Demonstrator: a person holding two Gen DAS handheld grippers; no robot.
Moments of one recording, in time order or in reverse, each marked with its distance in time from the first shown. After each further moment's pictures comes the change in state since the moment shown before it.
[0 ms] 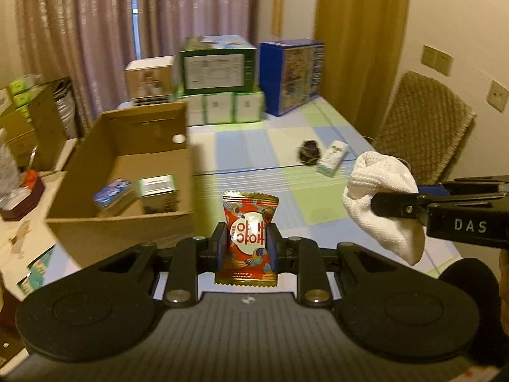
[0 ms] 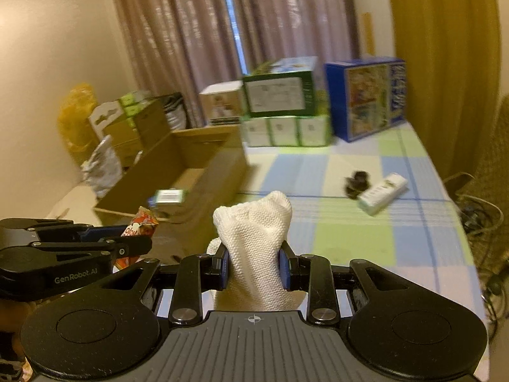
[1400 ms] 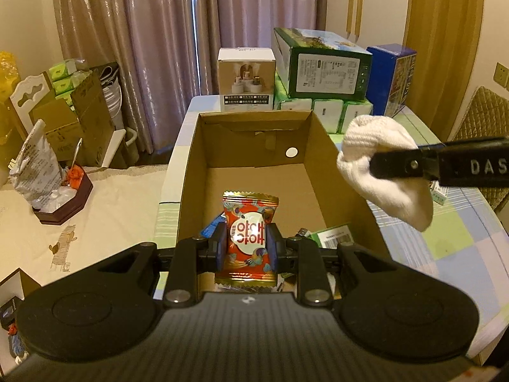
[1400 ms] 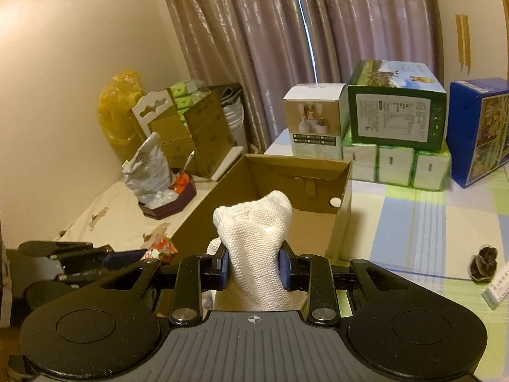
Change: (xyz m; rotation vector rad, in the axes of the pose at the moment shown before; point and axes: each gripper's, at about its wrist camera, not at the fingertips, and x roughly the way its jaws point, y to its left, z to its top) left arm 0.077 0.186 0.064 -0.048 0.051 0.128; right arm 0.188 0.098 0.116 -0.066 0.052 0.187
